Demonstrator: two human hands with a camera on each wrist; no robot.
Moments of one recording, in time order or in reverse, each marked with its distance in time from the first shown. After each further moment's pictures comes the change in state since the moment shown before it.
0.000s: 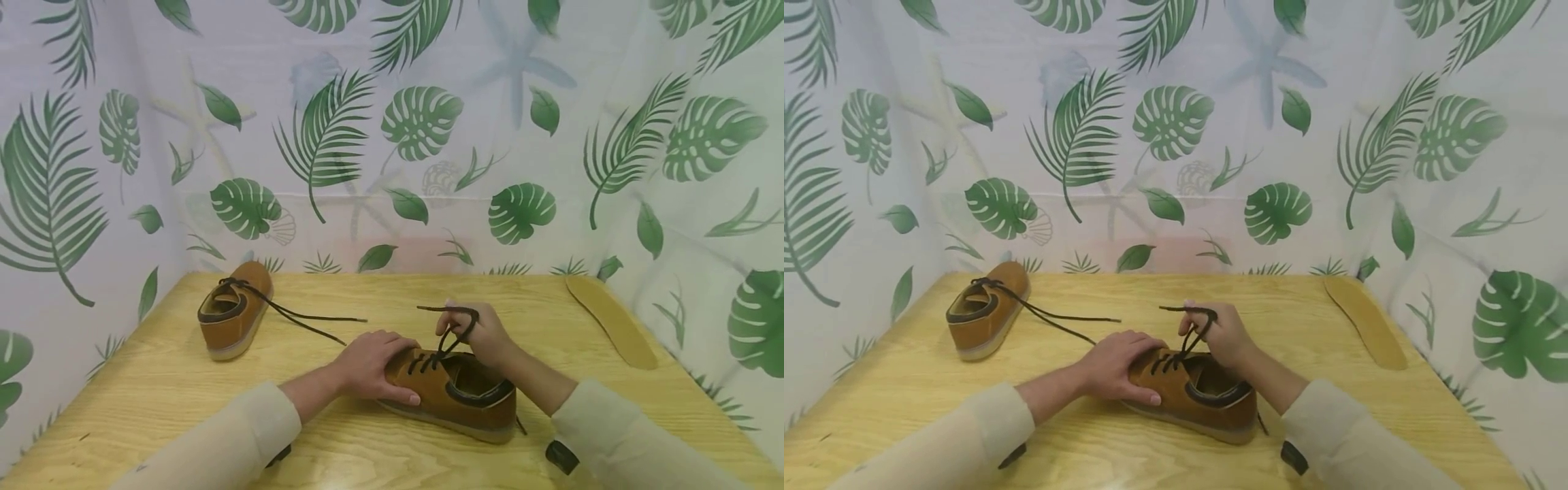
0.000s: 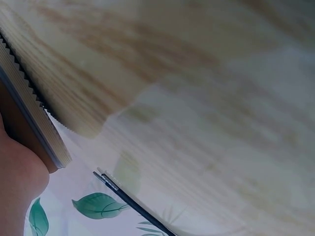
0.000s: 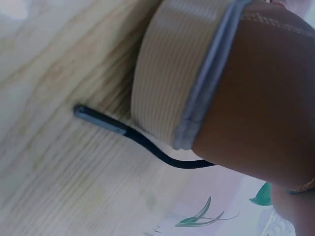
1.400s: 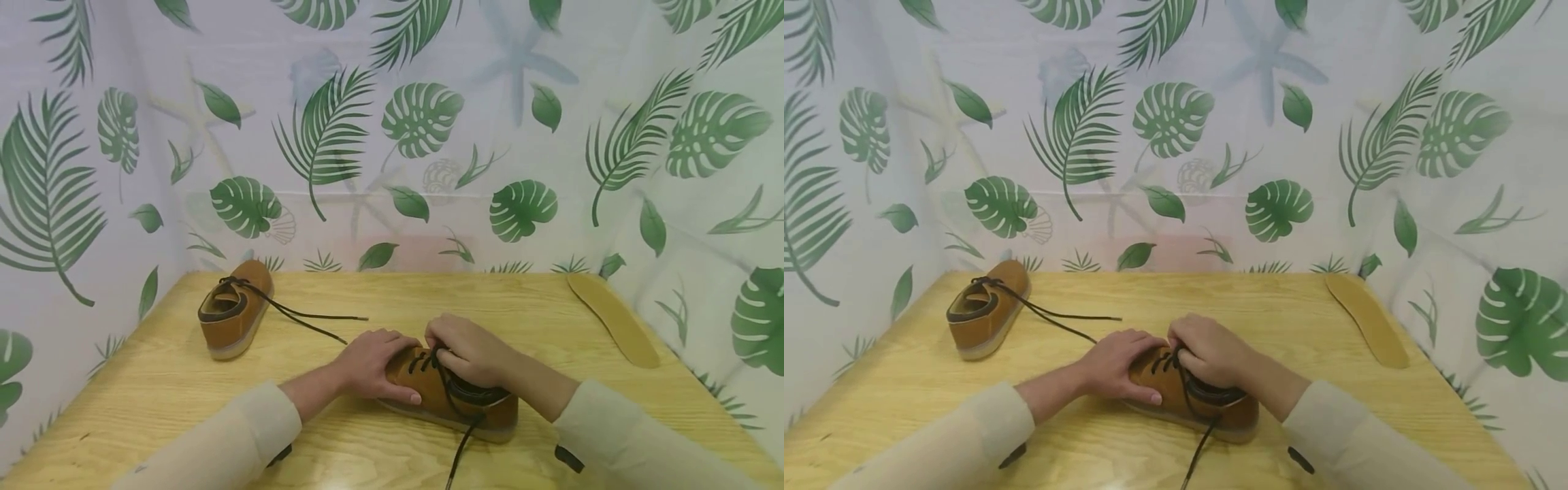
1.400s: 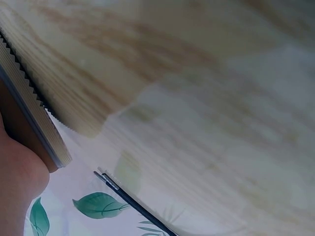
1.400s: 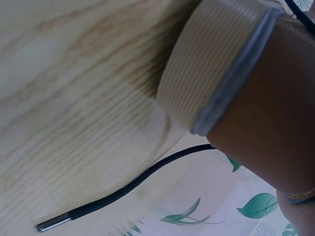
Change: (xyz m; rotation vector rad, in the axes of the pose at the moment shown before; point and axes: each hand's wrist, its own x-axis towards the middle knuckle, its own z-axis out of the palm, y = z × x) left_hand -0.002 0.001 -0.002 -0.003 0.026 0.030; right_hand -0.008 0.001 0.008 -0.599 -0.308 -0.329
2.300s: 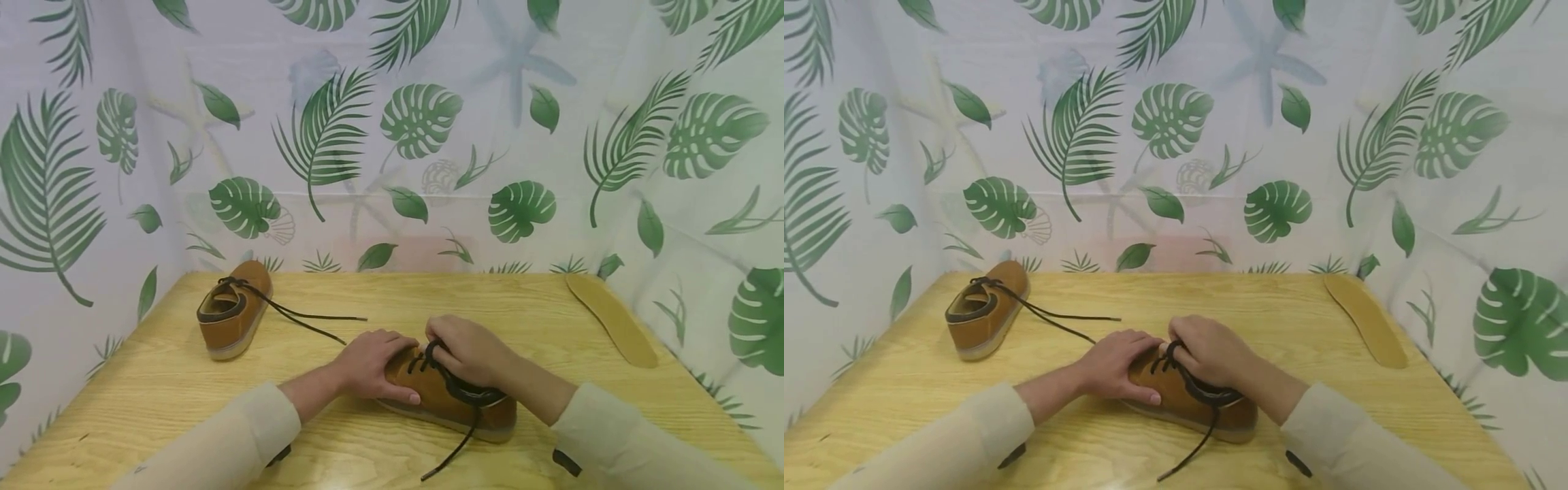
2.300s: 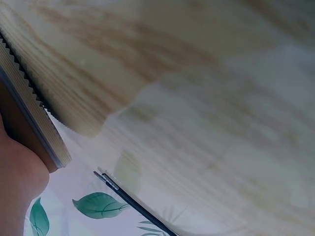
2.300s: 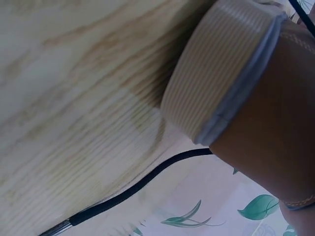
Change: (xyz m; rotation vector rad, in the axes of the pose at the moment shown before) left_hand 0.001 0.000 0.001 -0.006 -0.006 -0.002; right_hand 0.001 0.000 0.003 -0.136 0.039 0.070
